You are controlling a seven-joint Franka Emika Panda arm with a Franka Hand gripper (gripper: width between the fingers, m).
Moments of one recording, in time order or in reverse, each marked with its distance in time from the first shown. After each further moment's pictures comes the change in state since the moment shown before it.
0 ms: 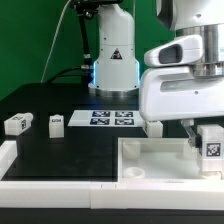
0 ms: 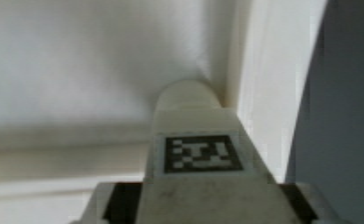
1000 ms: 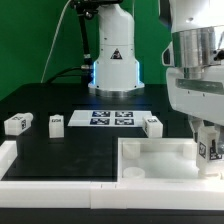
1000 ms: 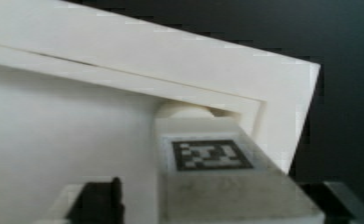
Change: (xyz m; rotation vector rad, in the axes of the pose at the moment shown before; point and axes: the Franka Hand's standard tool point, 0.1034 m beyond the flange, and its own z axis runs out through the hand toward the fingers) arm 0.000 0.000 0.002 0.023 -0.018 1.128
